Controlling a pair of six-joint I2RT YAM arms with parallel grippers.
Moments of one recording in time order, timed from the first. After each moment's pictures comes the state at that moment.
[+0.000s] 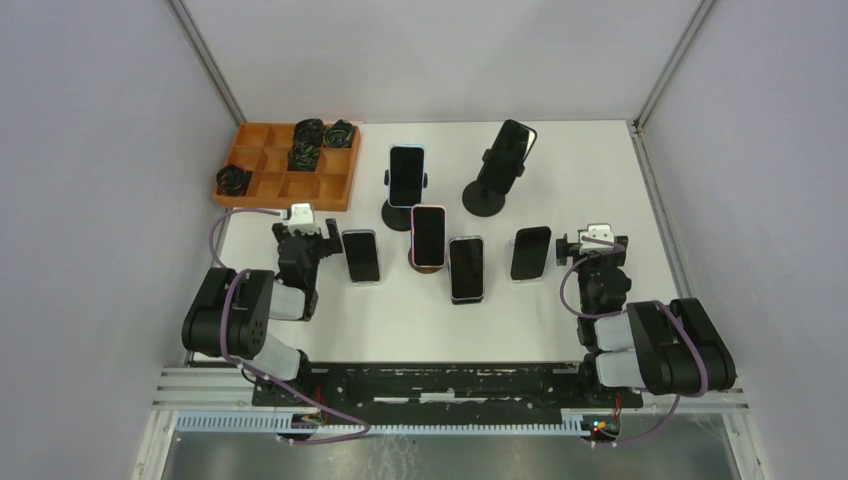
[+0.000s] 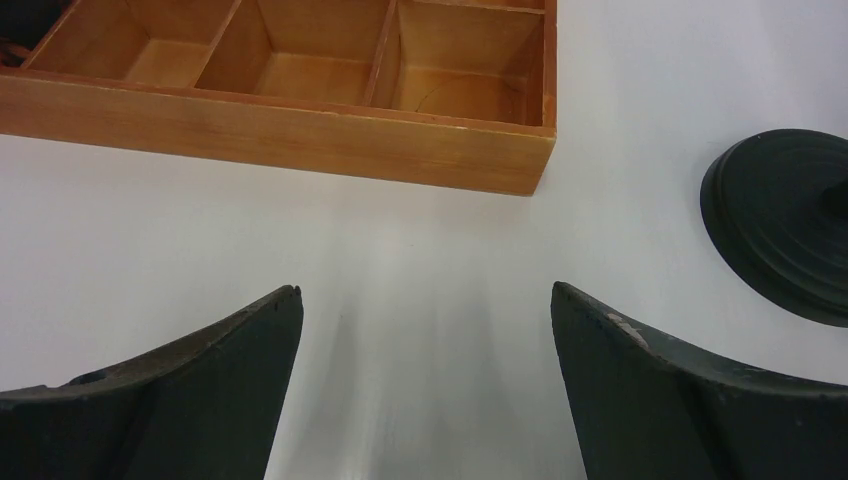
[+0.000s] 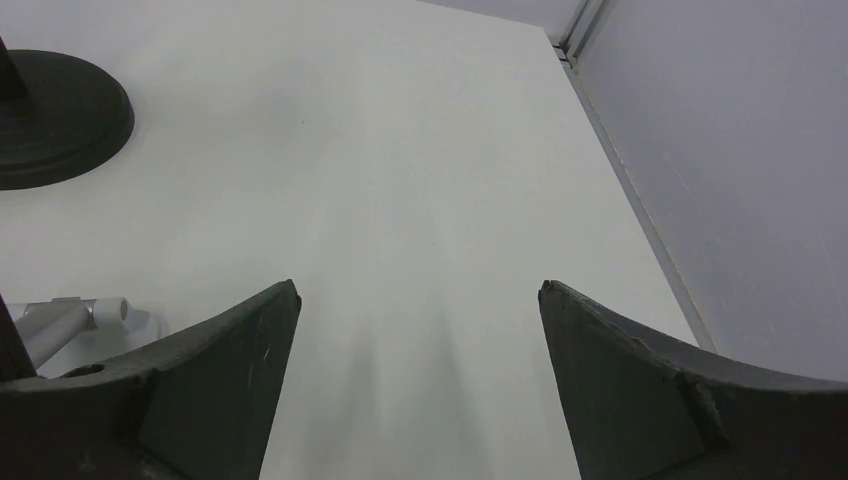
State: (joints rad) left arm -0.07 1.53 0.24 1.10 -0.15 -0.03; right arm 0.06 1.36 0.01 1.33 0.16 -0.25
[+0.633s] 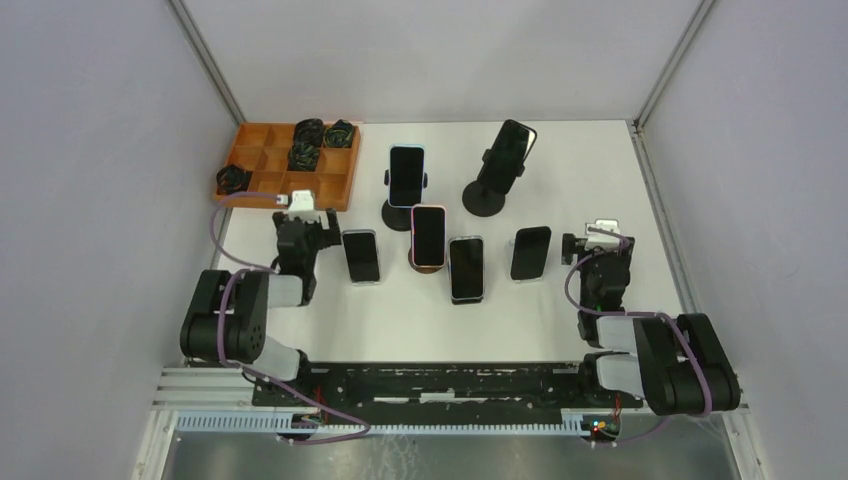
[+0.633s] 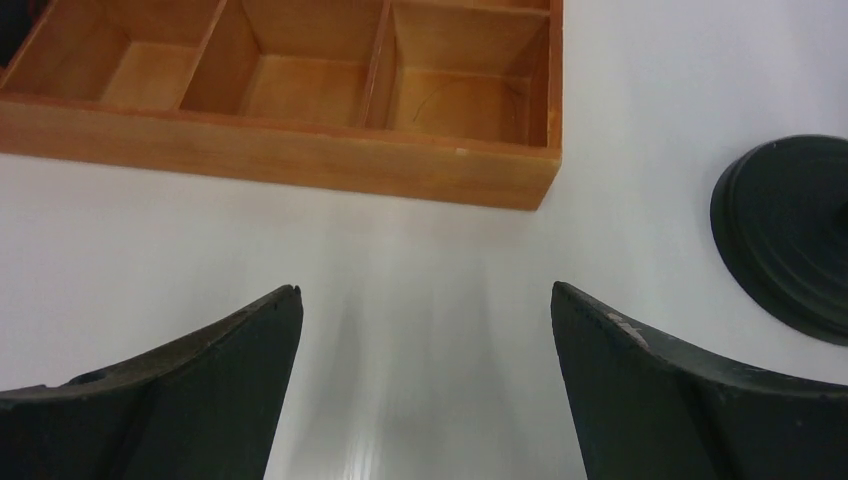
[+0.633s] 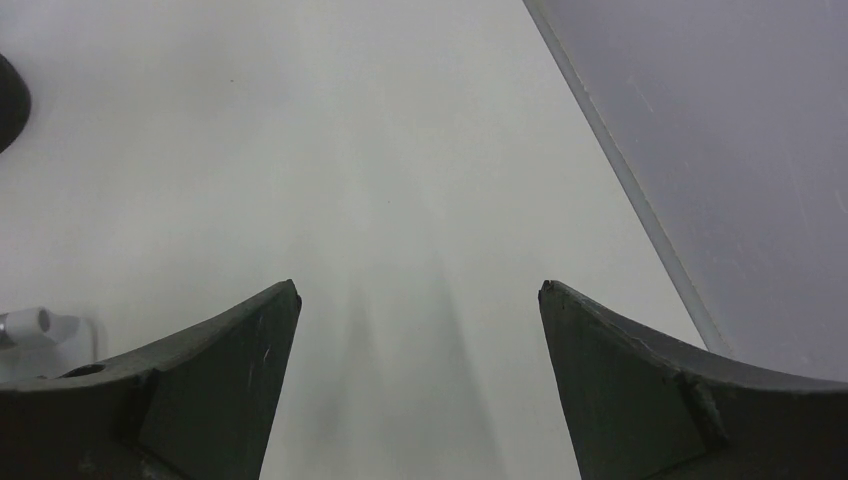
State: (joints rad) left arm -0.05 1.51 0.29 0.99 -0.12 -0.03; right arm 0.06 1.29 0.02 1.19 0.28 -0.21
